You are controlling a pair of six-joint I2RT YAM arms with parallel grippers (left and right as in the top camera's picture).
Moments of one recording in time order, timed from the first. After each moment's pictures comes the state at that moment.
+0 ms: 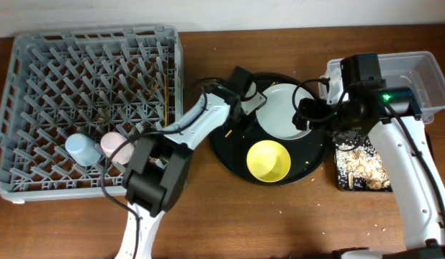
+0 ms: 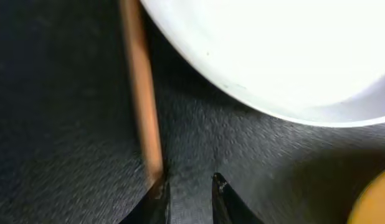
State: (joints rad) left arm -0.58 2.27 1.74 -0.74 0.14 0.24; right arm 0.07 1.50 1.44 -1.15 -0.24 0.27
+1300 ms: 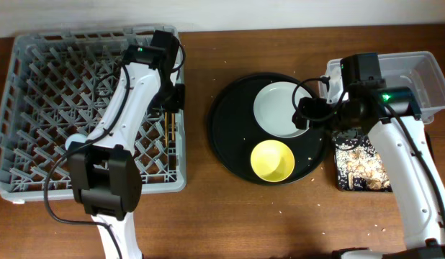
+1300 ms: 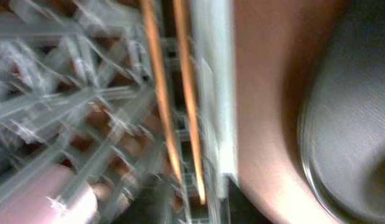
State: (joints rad) left arm -0.23 2.09 1.93 -1.32 -0.02 -0.16; right arm 0.07 1.50 1.43 -1.15 -0.23 0.27
